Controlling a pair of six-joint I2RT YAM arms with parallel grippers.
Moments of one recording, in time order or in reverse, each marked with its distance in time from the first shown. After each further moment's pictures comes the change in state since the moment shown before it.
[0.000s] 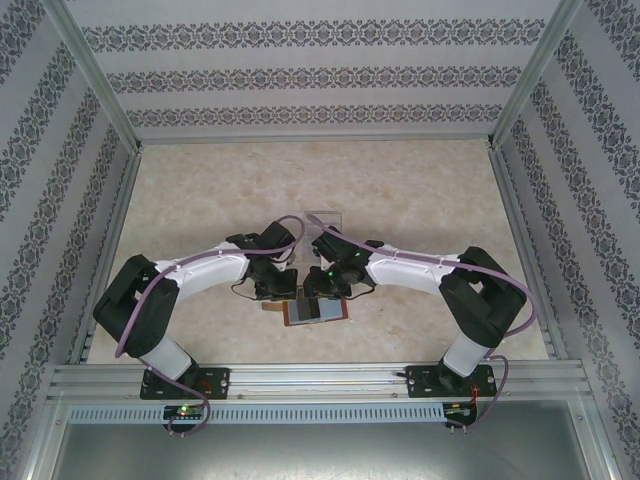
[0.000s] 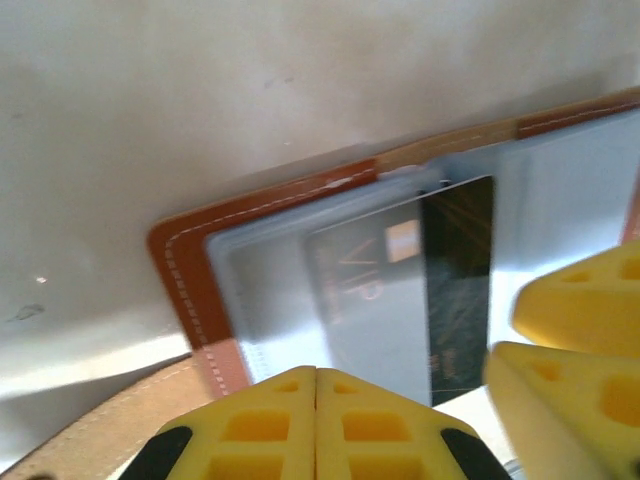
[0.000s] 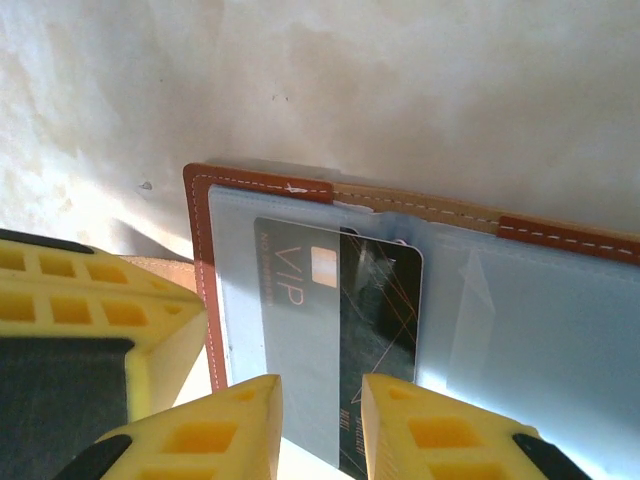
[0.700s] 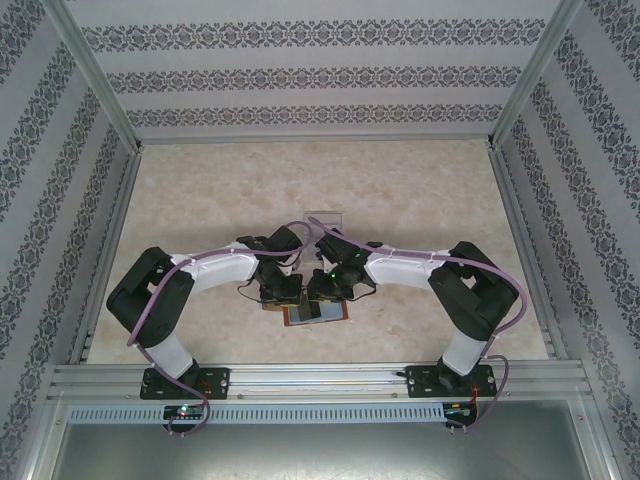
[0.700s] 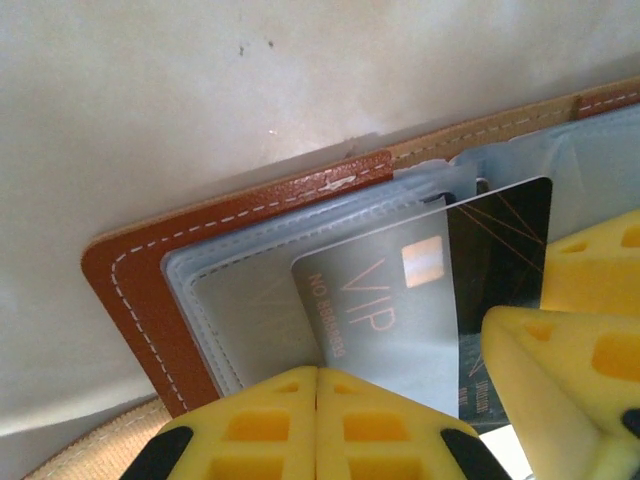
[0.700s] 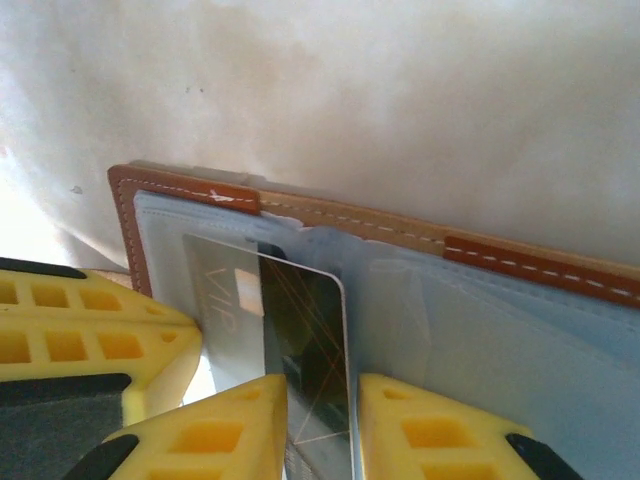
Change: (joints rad) left arm -0.022 0.084 0.003 0.016 0.011 0.000; right arm -0.025 0.053 -0.037 0.053 -0.053 -0.016
